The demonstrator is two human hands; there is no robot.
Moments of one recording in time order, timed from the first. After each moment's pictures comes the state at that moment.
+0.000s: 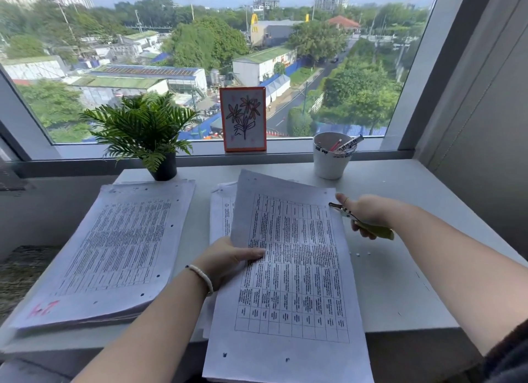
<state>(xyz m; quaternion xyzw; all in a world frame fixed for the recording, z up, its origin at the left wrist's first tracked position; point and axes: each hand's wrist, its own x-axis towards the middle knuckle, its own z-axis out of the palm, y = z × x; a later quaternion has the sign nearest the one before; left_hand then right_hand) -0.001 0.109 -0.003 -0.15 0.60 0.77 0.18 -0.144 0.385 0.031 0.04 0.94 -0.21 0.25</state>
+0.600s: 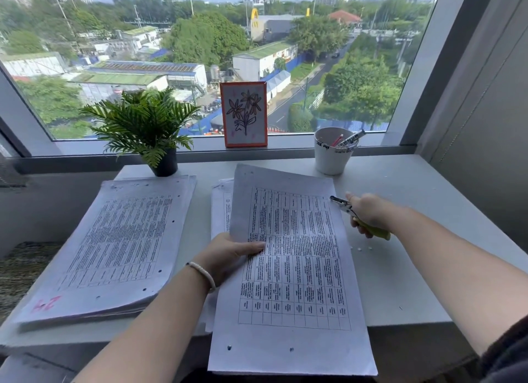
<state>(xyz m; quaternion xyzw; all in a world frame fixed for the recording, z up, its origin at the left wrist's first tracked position) 0.000 0.110 -0.003 -0.16 0.57 0.79 0.15 -0.142 0.383 0.011 0.08 0.92 -0.33 0.21</state>
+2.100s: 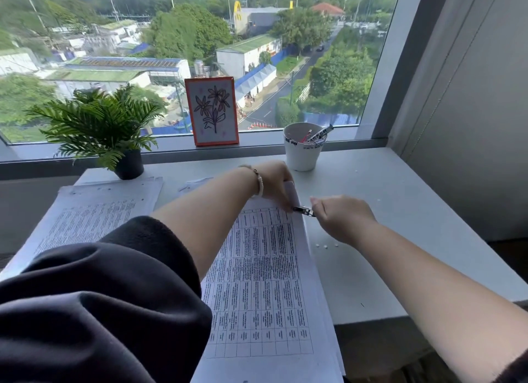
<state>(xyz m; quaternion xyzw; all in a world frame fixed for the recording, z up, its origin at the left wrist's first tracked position) -0.137 0.213 0.075 0.14 0.98 0.12 0.12 -0.104 0.393 0.022 -0.18 0.98 -0.02 -0.03</state>
